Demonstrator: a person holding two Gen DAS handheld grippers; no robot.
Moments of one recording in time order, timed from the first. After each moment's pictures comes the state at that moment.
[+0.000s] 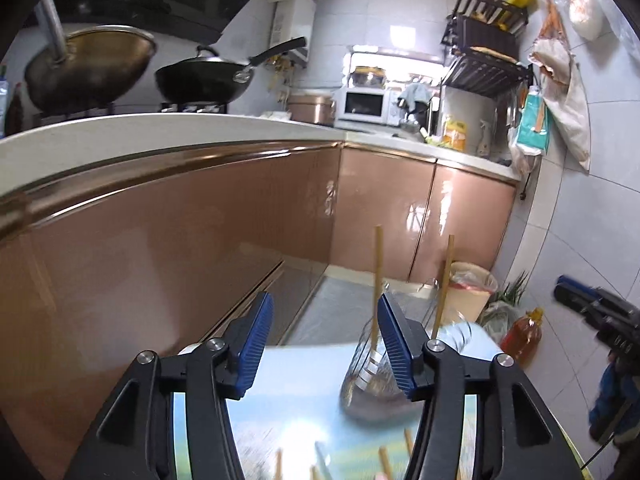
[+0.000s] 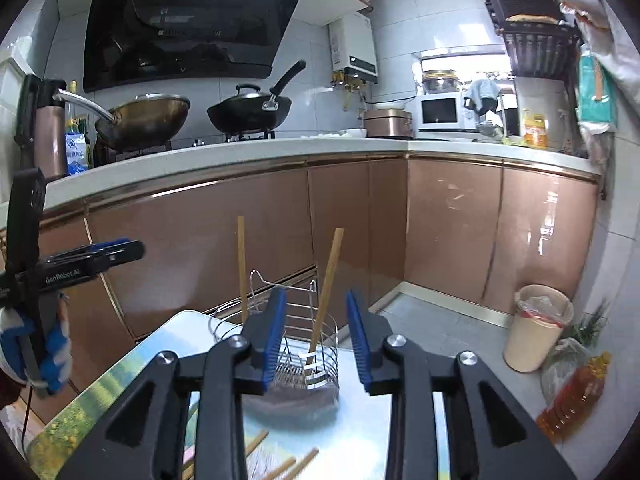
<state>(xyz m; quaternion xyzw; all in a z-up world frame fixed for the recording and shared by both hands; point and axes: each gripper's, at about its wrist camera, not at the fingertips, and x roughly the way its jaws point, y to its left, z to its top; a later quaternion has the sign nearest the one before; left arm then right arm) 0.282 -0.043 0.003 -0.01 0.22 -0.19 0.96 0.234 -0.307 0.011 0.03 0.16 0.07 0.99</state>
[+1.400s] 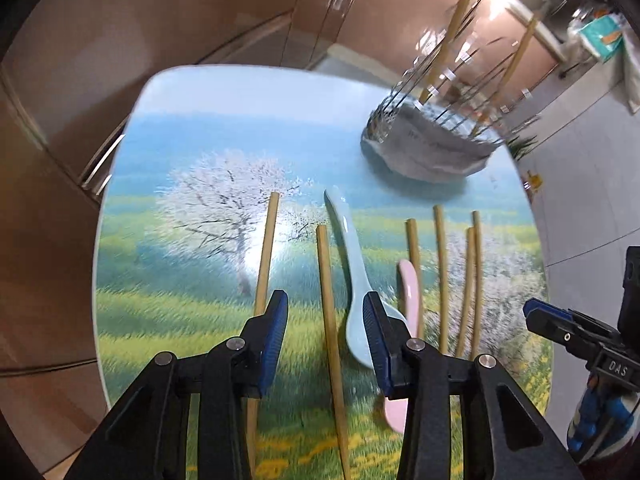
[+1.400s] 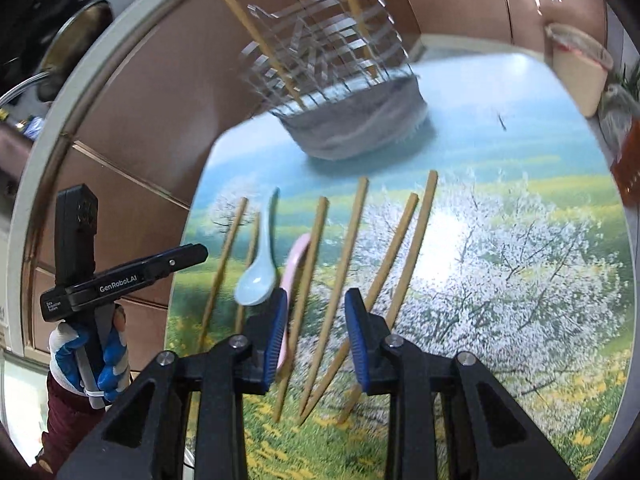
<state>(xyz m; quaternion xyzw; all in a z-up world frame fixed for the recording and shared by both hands) 0.302 -0.033 -0.154 -0.03 0.60 -0.19 0.78 0.244 -0.269 -0.134 0.24 0.52 0.12 0.81</state>
